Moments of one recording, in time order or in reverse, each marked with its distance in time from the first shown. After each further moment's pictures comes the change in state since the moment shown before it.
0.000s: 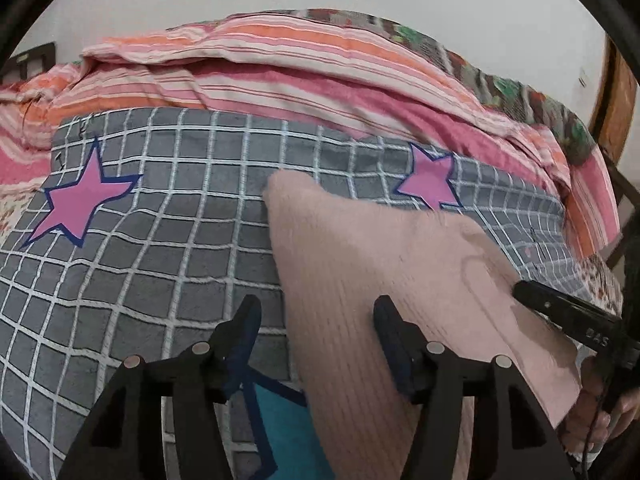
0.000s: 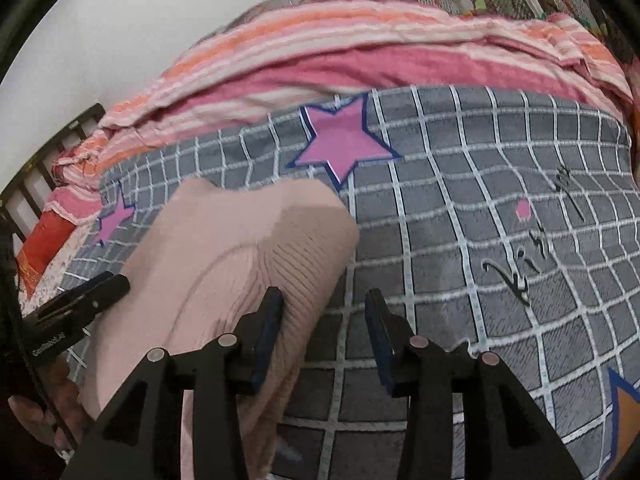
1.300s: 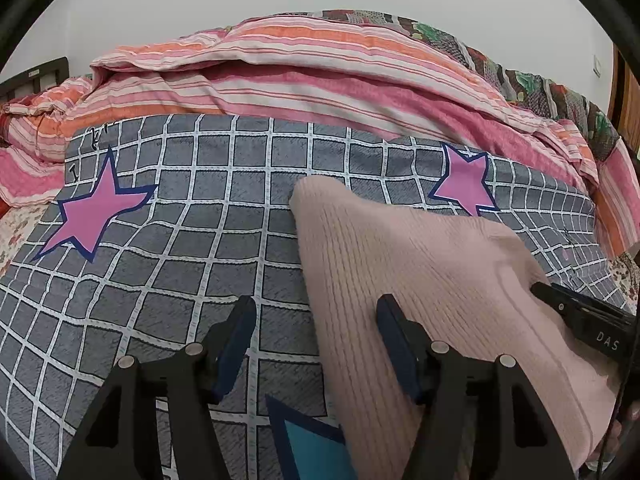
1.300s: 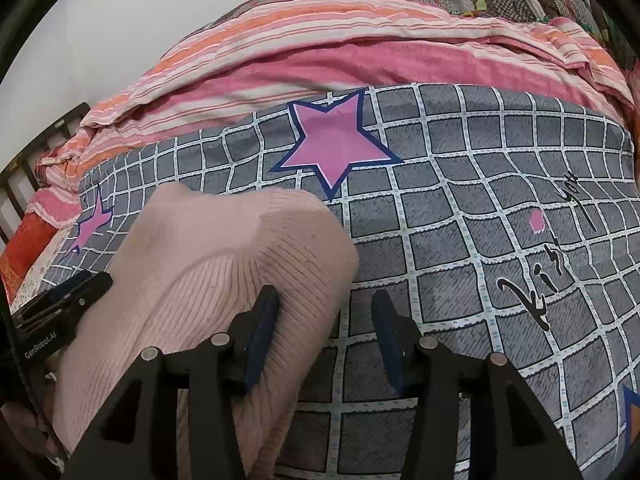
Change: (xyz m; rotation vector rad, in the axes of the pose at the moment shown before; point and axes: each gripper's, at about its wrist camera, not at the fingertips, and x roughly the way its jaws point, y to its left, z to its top) left arm 0.023 0.002 -0.002 0.047 -0.036 0.097; right arm 0.033 0.002 0.002 -0.004 -0.015 -0.063
